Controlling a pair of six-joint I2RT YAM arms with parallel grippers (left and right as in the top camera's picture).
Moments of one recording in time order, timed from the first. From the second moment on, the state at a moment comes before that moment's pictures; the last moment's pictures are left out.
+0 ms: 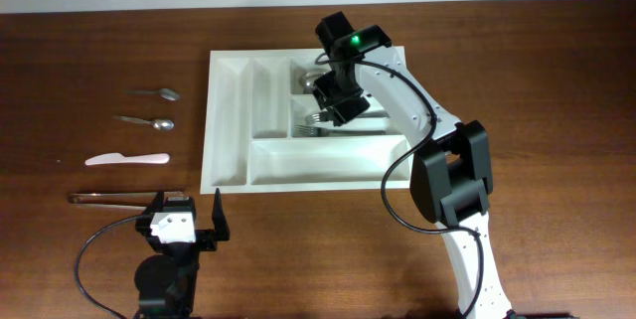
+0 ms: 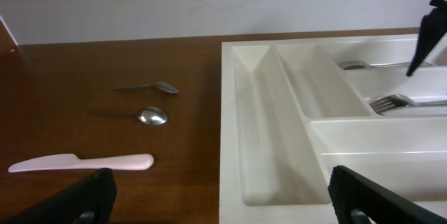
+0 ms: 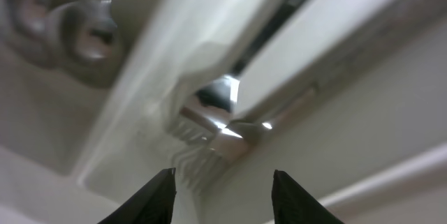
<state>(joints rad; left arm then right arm) -0.01 0.13 0.01 -0.08 -0.03 0.03 0.44 2.40 2.19 -1.15 -0.22 1.42</state>
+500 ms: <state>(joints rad) -0.01 0.13 0.01 -0.08 -0.03 0.03 0.39 2.40 2.54 -1.42 -0.09 0.97</state>
